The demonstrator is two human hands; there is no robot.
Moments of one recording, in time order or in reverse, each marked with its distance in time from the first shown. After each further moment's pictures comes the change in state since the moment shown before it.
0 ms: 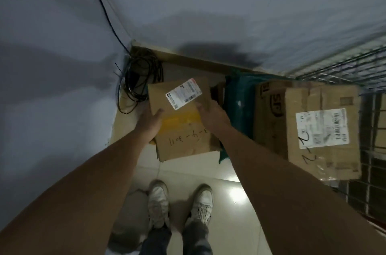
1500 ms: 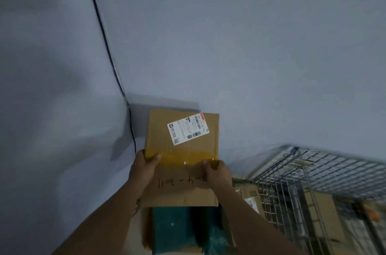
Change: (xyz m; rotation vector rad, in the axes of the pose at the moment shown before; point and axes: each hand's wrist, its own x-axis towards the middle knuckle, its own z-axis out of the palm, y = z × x) left_hand -0.300 0.208 -0.187 -0.313 0.217 0.418; right_hand -0.248 -0.118 -0.225 0.355 0.374 -0.122
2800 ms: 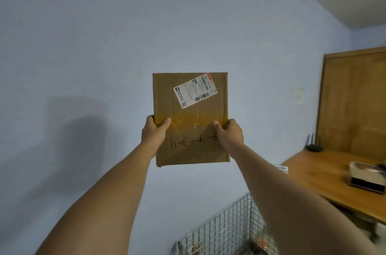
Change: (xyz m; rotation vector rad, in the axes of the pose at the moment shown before) left_hand -0.419 0.571 0.084 -0.123 -0.407 0.978; right_hand -0.359 -0.135 -0.600 0.316 1.108 -0.308
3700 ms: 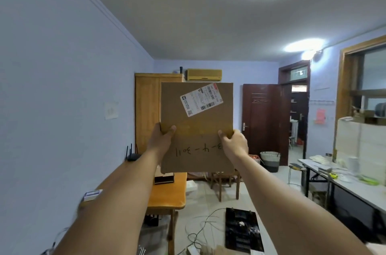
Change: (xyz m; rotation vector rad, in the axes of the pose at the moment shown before) left_hand -0.265 0.262 0.591 -0.540 -0.996 0.220; right_hand -0.012 0.240 -0.612 -0.468 0.821 0.348
